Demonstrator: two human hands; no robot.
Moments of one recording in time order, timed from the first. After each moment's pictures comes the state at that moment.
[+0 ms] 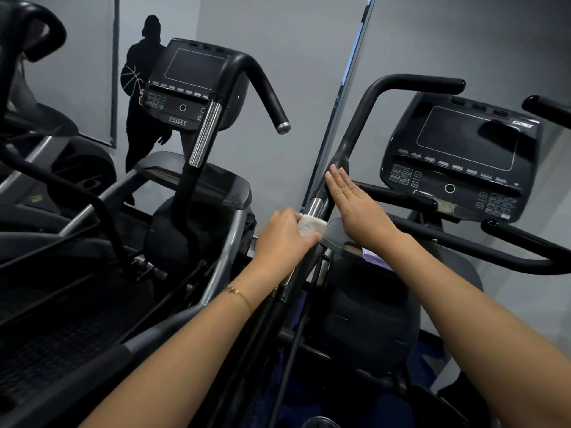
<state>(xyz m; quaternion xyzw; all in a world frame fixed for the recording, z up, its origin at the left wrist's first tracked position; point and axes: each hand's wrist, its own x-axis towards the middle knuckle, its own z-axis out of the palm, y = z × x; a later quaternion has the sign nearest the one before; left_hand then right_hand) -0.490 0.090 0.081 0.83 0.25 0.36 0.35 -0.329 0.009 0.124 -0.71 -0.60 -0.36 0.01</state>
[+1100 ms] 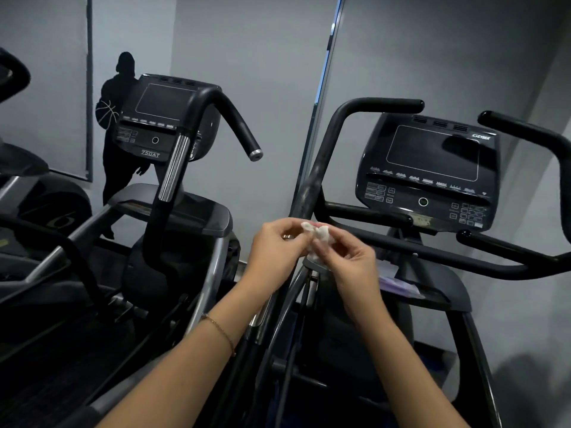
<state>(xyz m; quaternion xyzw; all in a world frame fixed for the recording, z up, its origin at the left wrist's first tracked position) -0.481 0.072 0.117 0.68 0.05 0.39 0.61 -0.401 -0.023 0.104 -0.54 -0.45 -0.03 0.71</state>
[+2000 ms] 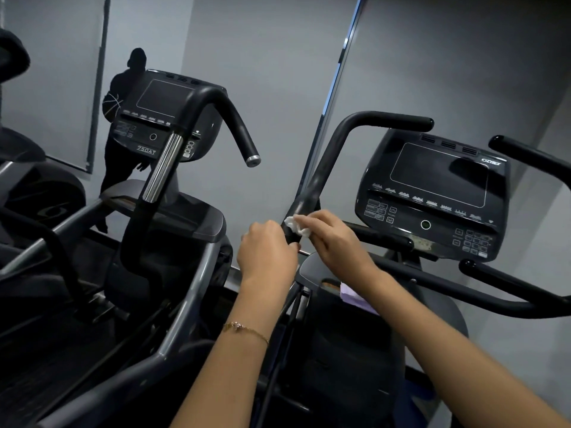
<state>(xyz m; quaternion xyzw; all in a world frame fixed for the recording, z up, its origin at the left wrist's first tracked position) -0.433 0.079 0.136 0.81 0.35 0.39 0.27 -0.311 0.008 0.147 -0.63 -0.66 -0.34 0.22</state>
